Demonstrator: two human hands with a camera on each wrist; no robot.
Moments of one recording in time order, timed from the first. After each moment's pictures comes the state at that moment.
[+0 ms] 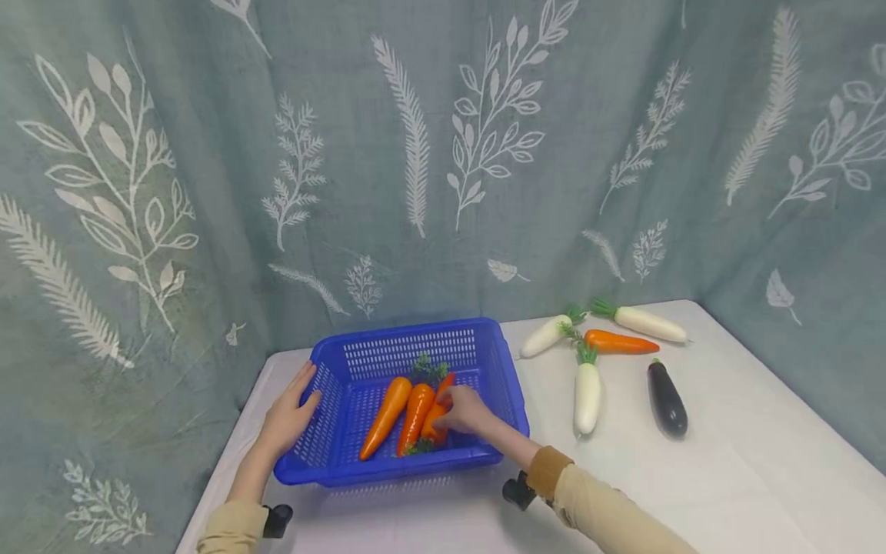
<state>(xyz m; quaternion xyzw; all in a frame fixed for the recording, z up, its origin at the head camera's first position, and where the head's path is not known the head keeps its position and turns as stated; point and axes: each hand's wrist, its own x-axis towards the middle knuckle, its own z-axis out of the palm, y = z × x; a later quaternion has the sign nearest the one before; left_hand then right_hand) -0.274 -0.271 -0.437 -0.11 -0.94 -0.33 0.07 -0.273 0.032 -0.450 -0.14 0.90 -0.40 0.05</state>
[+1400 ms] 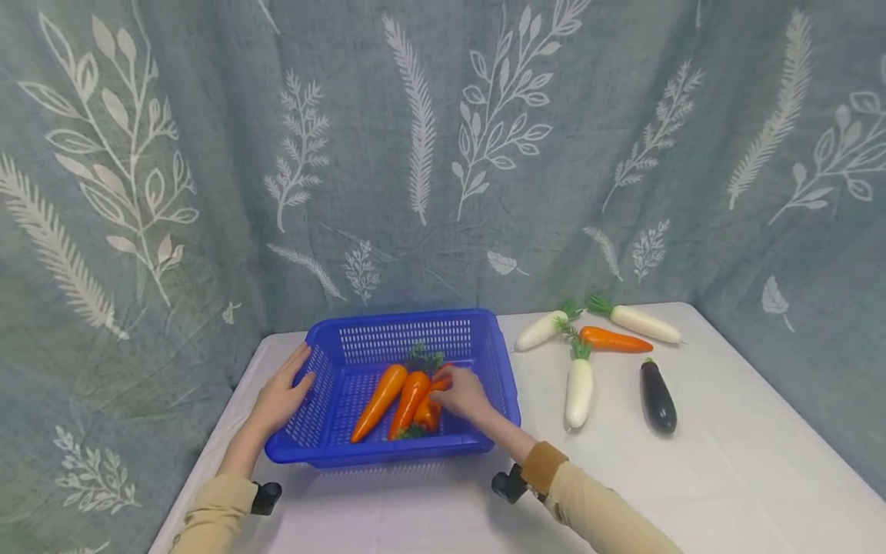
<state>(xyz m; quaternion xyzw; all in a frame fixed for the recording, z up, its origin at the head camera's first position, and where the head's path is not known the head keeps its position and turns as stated) -0.271 -0.267 -0.432 -0.11 -0.93 -0.33 0.07 -0.273 0.039 -0.448 -0.13 0.88 -0.45 -0.02</state>
